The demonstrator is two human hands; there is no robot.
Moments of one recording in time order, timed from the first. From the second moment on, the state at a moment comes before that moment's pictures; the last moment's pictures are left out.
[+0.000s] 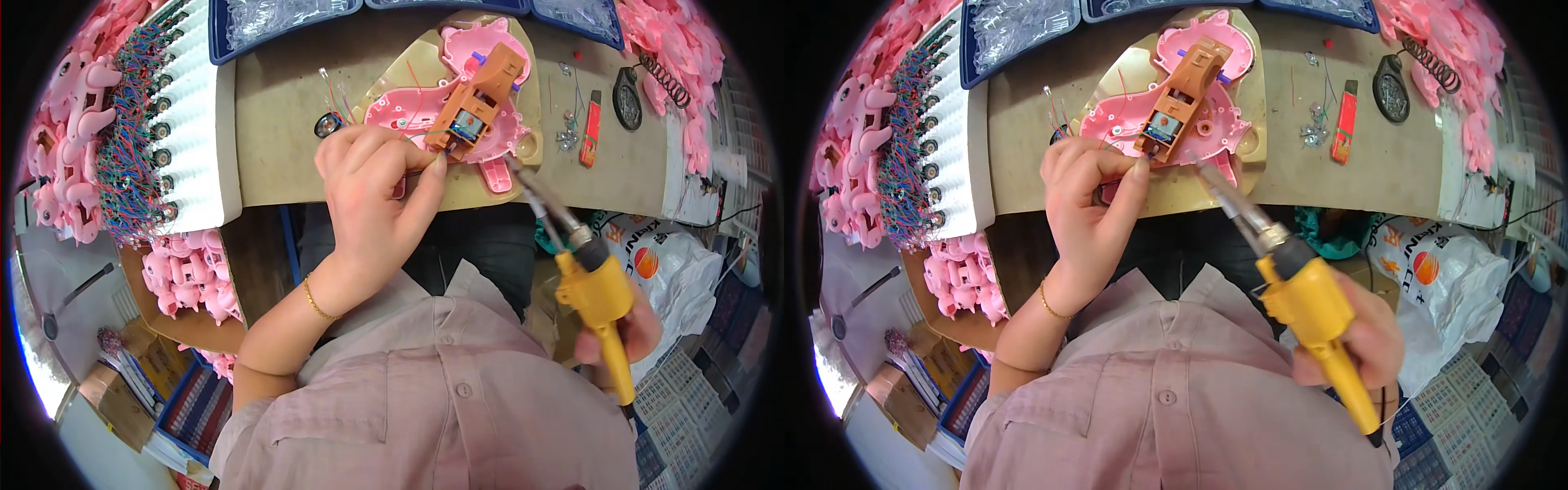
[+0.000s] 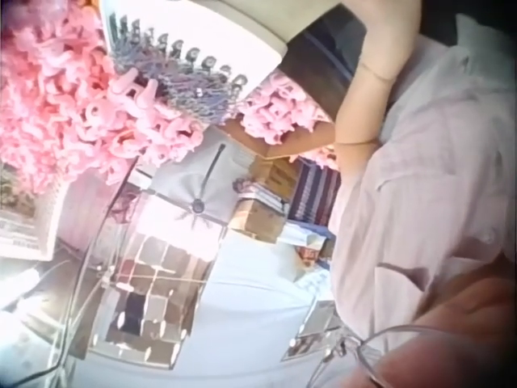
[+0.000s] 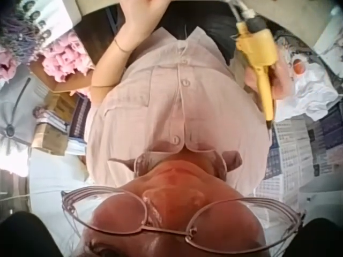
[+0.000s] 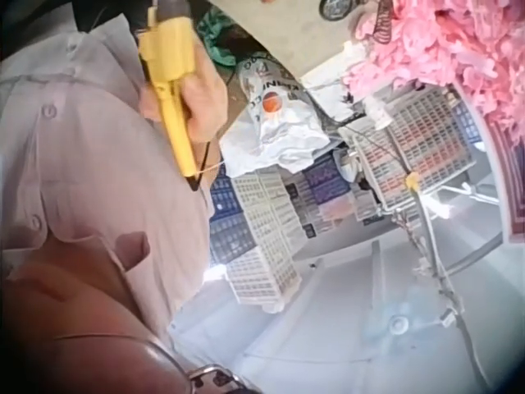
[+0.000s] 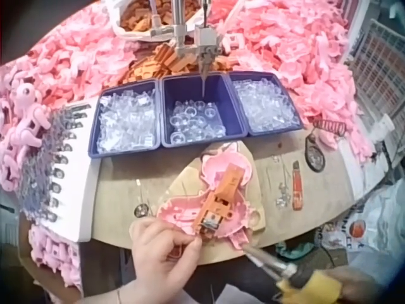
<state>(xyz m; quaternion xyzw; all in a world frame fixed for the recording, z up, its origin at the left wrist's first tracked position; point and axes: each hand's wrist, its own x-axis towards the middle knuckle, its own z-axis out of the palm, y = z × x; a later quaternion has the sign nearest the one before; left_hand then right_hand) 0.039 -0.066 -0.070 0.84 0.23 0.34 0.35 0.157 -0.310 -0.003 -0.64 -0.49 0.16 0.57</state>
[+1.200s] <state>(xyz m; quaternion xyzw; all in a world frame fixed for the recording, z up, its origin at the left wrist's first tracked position) 0.033 -0.066 -0.066 0.86 0.24 0.30 0.35 0.157 -0.296 0.000 -0.66 -0.36 0.44 0.50</state>
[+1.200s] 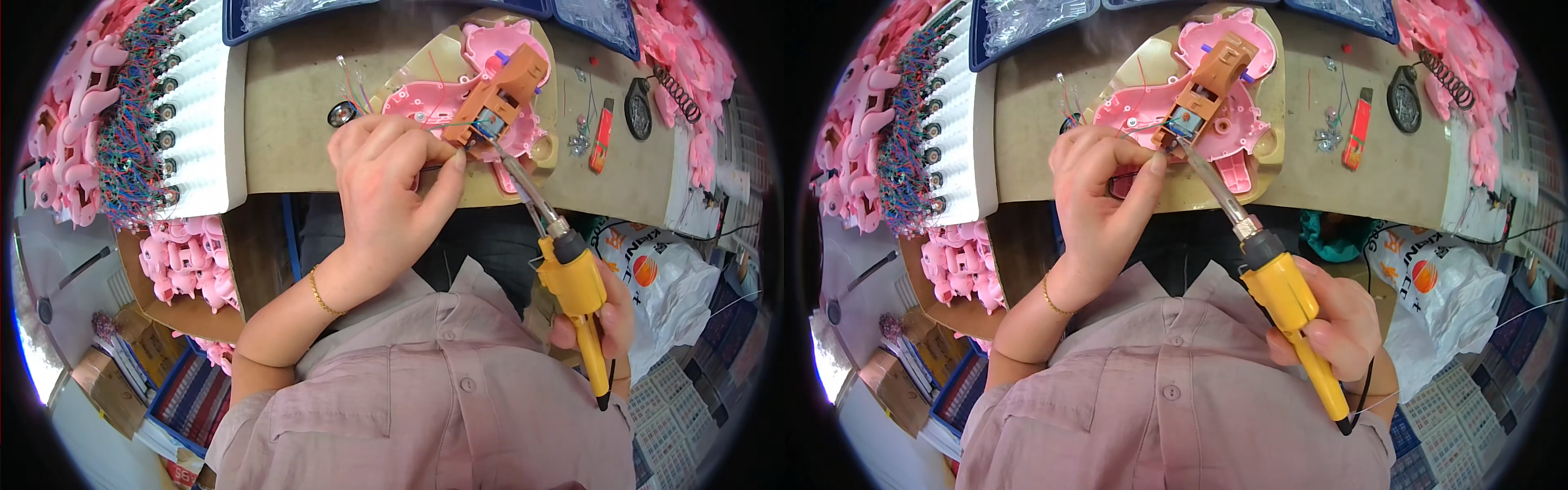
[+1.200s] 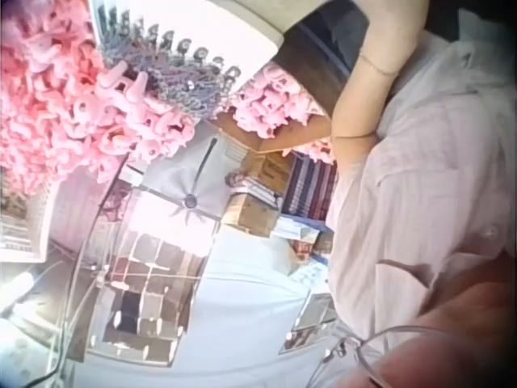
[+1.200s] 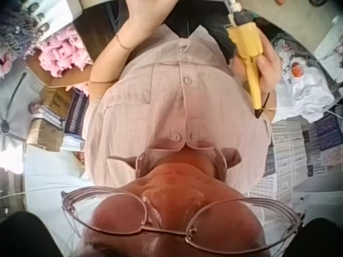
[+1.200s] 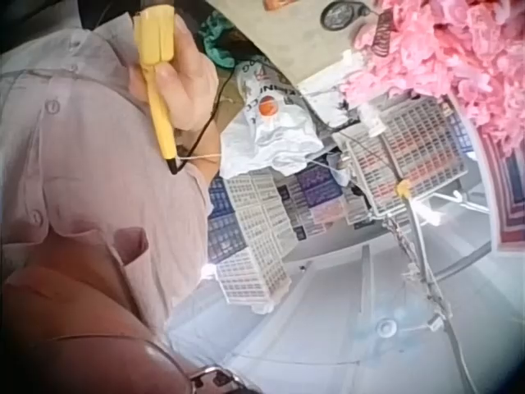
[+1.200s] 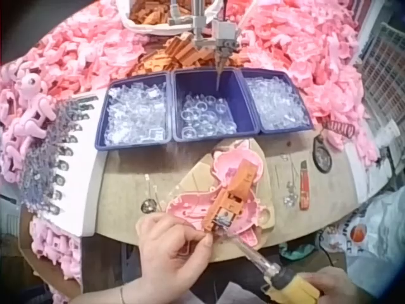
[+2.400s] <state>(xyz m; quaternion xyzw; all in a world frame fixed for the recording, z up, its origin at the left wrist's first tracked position) 0.047 -0.053 -0.035 0.89 0.23 0.26 0.29 0.183 -0.276 -0.019 -0.56 -0.55 0.17 0.59</state>
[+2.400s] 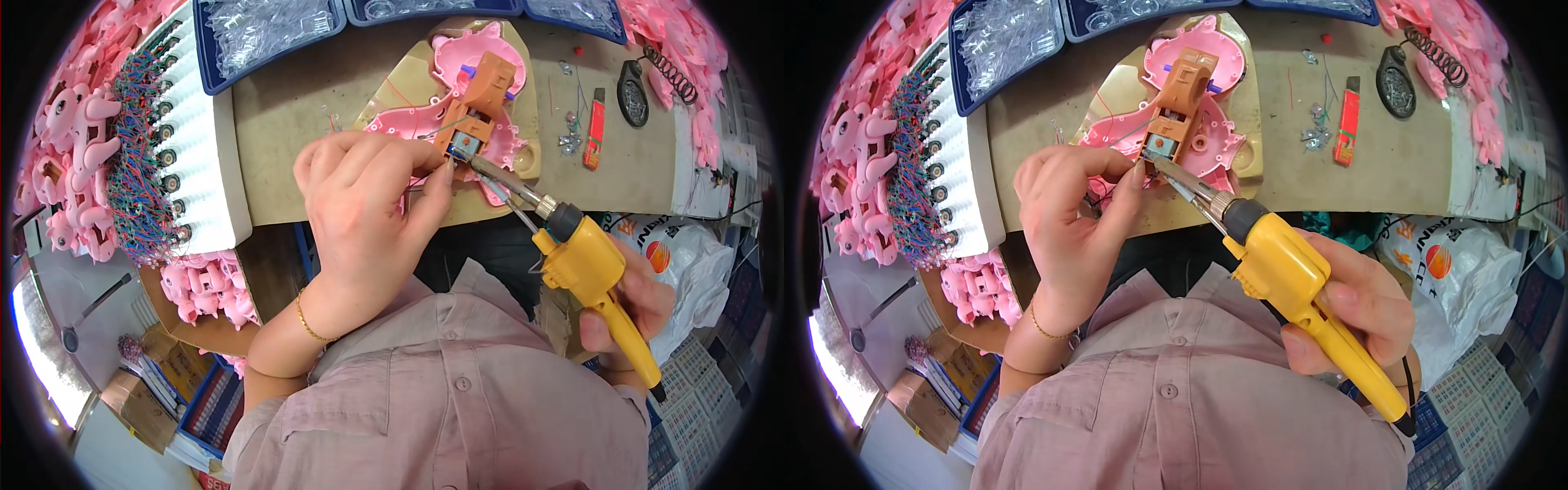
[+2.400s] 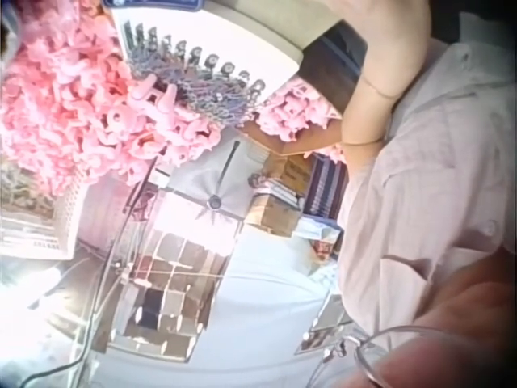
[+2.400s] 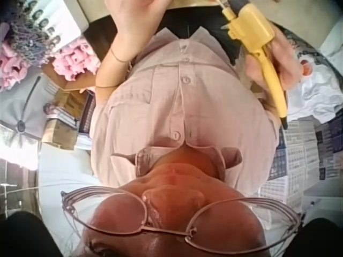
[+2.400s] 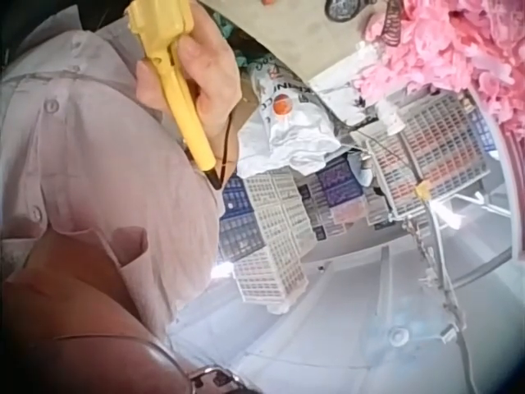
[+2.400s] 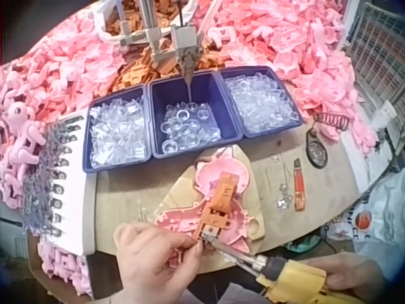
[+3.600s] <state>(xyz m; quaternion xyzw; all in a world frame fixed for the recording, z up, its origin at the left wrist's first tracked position) 0.028 -0.042 -0.011 0.65 0.29 0.19 0.67 0.169 -0.307 -0.016 -0.73 -0.33 0.03 0.60</state>
